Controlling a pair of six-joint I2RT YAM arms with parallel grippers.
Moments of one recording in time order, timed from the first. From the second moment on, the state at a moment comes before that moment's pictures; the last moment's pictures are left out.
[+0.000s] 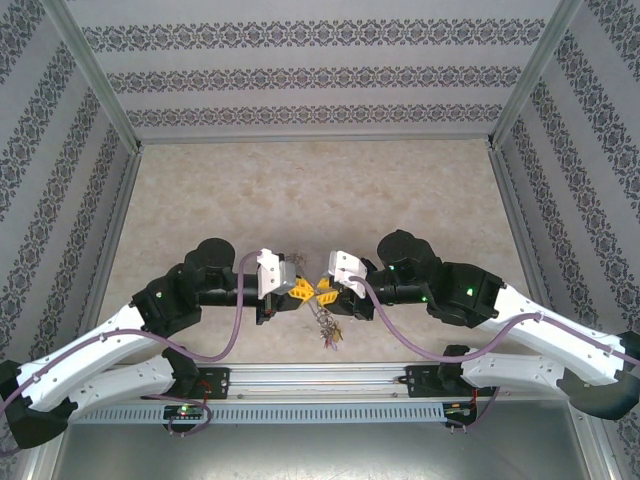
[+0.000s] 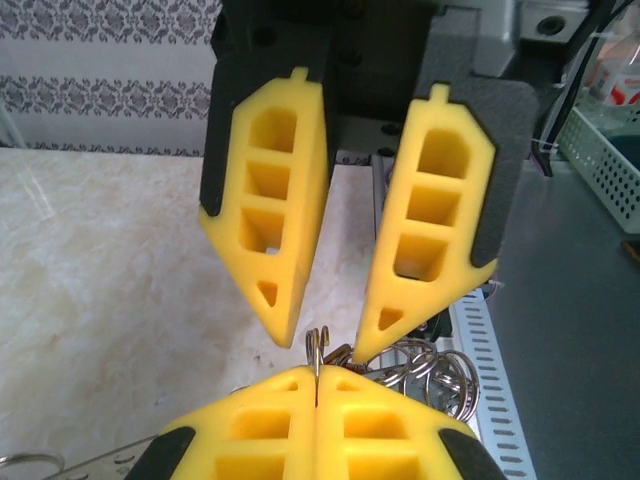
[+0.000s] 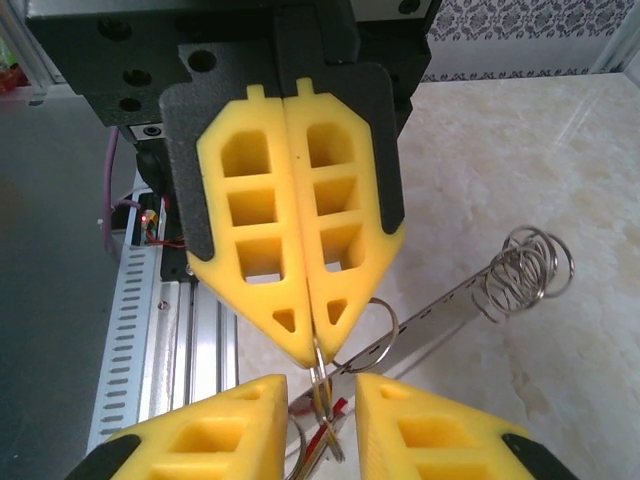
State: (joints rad) left arm -0.89 0.82 0.84 -0.33 0.53 0.17; right arm 1.08 0.95 1.08 -0.63 -0.30 -0.19
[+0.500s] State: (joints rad) left arm -0.89 0.79 0.79 -0.19 0.58 0.09; right arm 1.08 0.89 1.02 -0.56 -0.34 -0.19
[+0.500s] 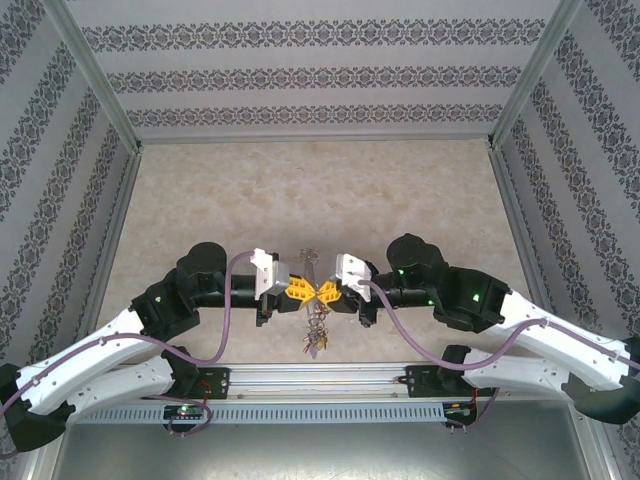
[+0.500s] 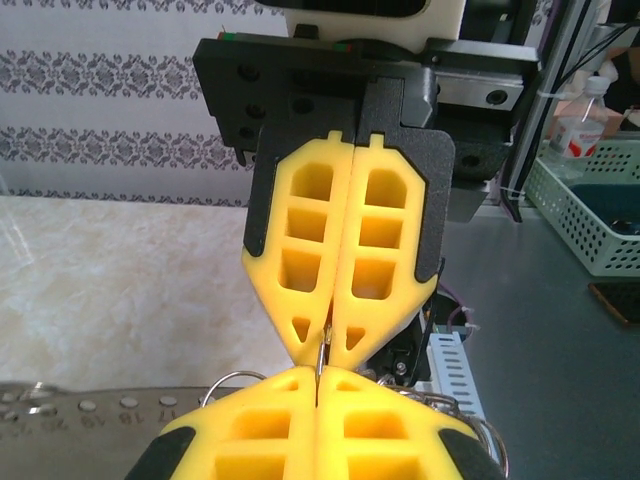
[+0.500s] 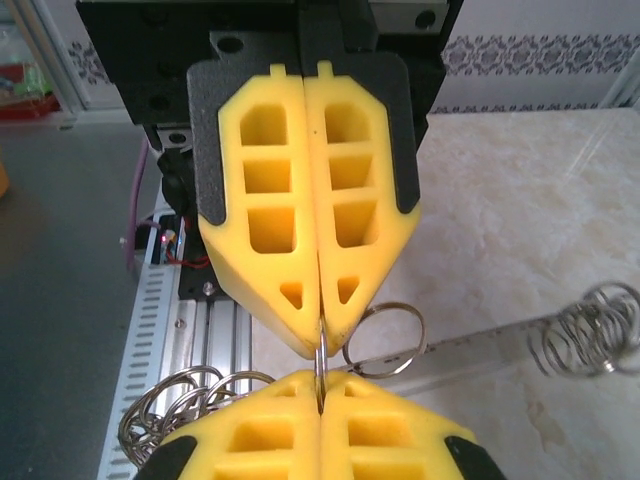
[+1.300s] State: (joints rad) left arm -0.95 0.87 0.98 -0.50 0.40 0.24; right arm 1.08 0.96 1.10 -0.71 -0.26 -0.24
